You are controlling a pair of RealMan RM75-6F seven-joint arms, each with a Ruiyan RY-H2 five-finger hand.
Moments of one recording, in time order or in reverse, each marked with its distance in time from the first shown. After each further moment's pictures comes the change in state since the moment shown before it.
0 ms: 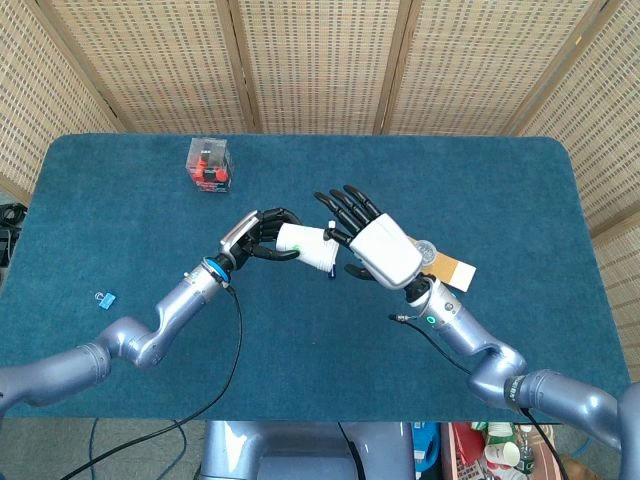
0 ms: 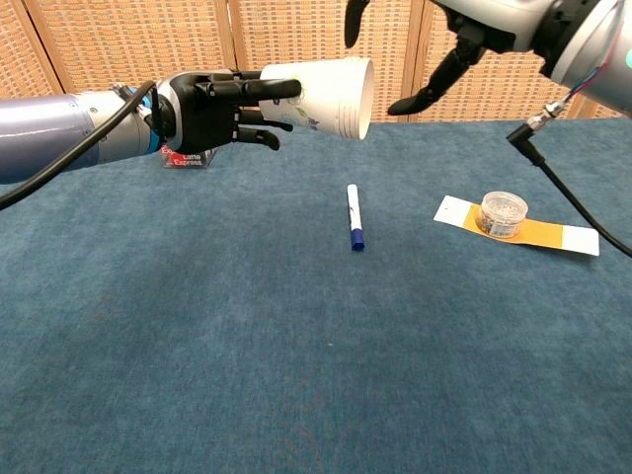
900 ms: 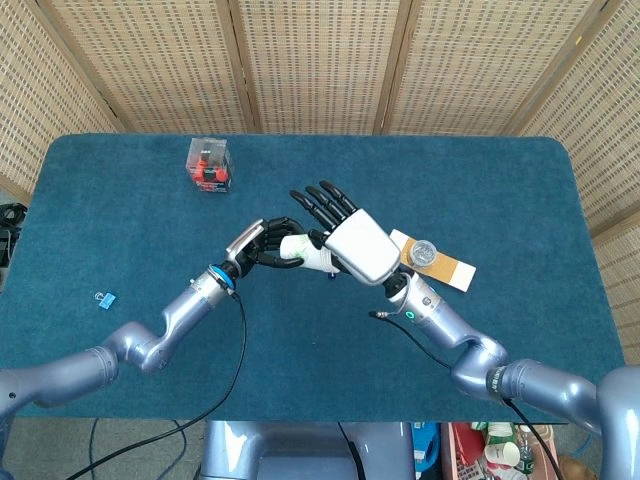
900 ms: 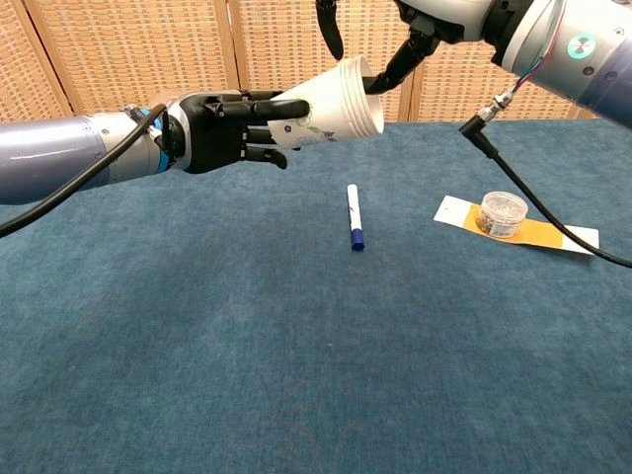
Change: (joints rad) left arm -0.005 -0.037 0.022 0.017 0.006 0.000 -0.024; right arm 0.085 -0.022 -0.010 -0.002 0.044 -0.015 -0.076
